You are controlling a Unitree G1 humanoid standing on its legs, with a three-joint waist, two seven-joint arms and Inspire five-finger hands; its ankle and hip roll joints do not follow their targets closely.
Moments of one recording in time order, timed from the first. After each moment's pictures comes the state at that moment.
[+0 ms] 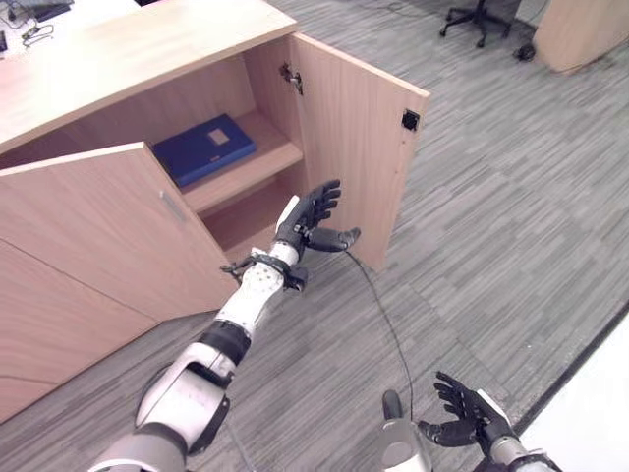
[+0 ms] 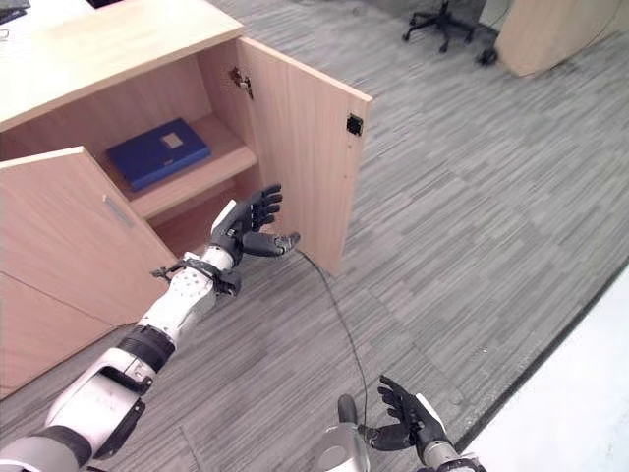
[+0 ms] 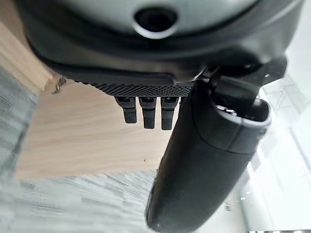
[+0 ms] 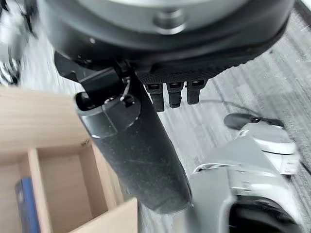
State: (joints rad) left arm -0.73 0.35 -0.46 0.68 -0.42 -0.16 0.03; right arm 0.33 -0.49 0.15 0.27 0.24 -0.05 0.14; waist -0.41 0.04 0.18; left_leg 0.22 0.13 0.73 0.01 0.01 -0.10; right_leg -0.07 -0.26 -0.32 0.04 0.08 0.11
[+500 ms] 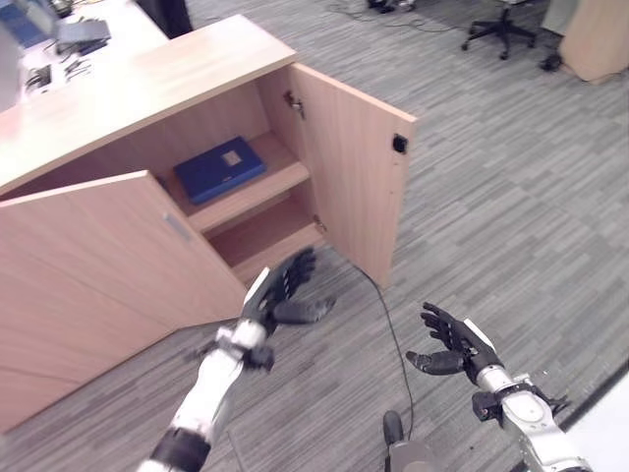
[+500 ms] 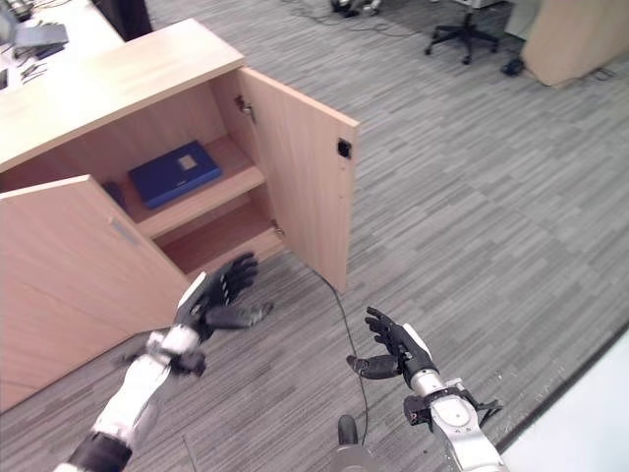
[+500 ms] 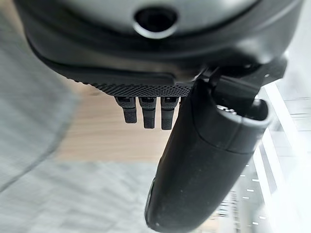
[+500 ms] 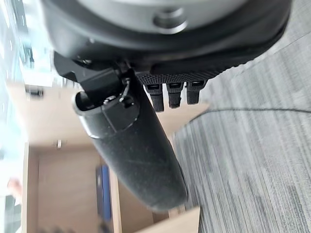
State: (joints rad) left arm -0.05 0.41 -0.25 0.27 -0.42 -0.20 -0.12; right arm 0.09 -0.49 0.16 0.32 0.25 -0.10 0.12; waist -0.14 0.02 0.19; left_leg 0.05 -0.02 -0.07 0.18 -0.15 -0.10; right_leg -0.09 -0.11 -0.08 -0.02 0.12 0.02
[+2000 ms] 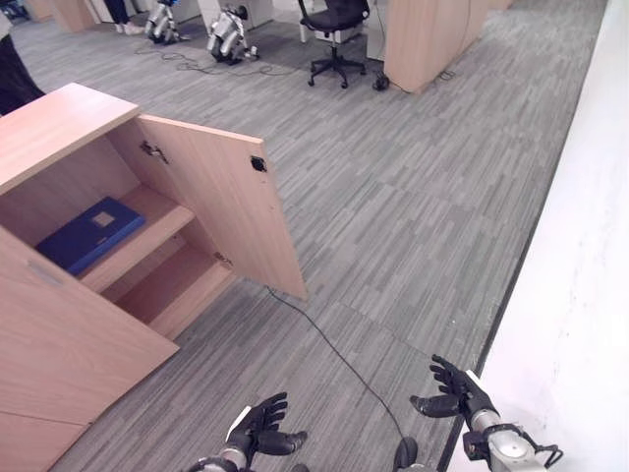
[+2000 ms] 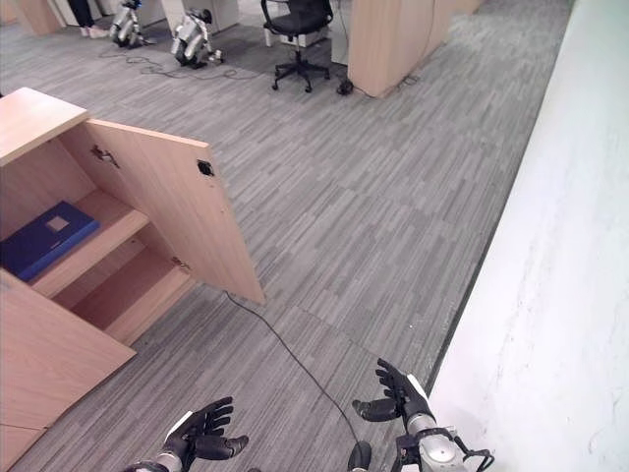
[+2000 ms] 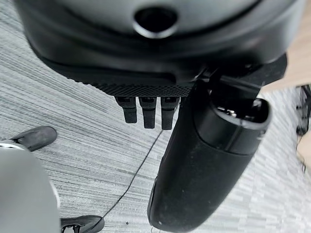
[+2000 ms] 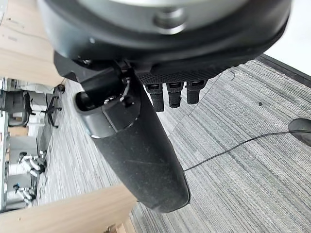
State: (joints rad) left arm 0.22 0.30 -0.21 0.71 -0.18 -0.16 -0.14; right arm 0.12 -0.36 0.15 0.57 0.16 -0.08 0.04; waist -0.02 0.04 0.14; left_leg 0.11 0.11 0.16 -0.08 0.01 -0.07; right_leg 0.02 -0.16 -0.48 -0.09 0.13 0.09
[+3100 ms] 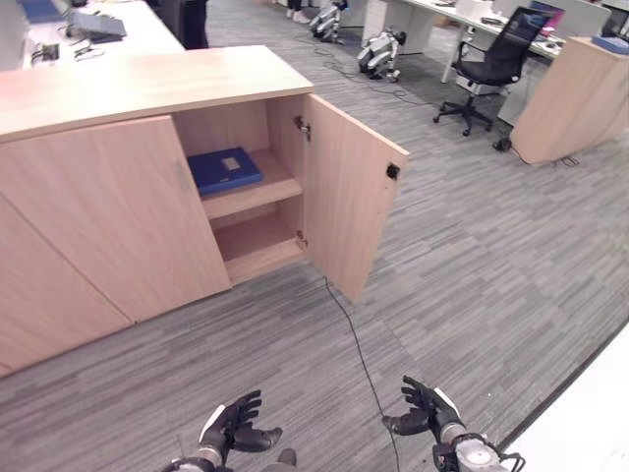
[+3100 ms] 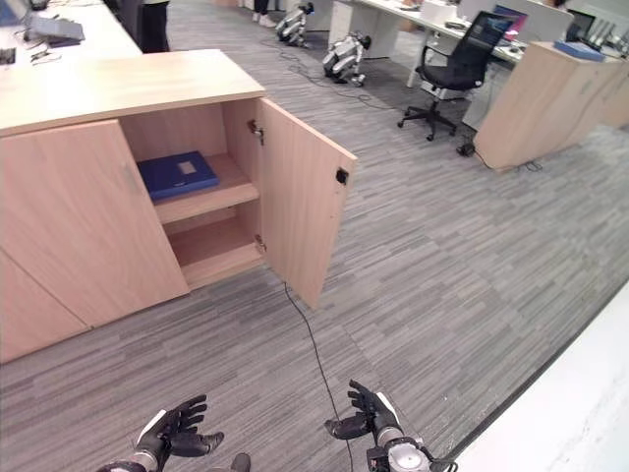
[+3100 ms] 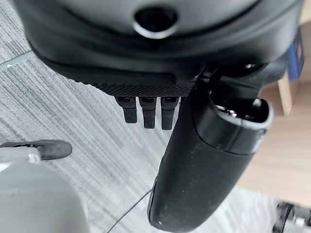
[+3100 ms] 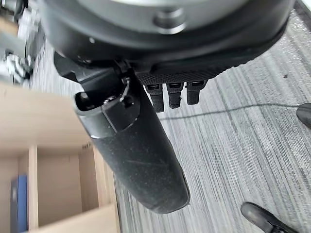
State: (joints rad) left arm 0.17 0.39 -0.13 0.72 -0.23 -0.15 -0.09; right arm 0.05 -0.23 0.28 0.71 0.17 -0.07 0.04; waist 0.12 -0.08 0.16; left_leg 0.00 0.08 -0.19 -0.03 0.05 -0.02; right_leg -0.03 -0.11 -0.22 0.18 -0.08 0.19
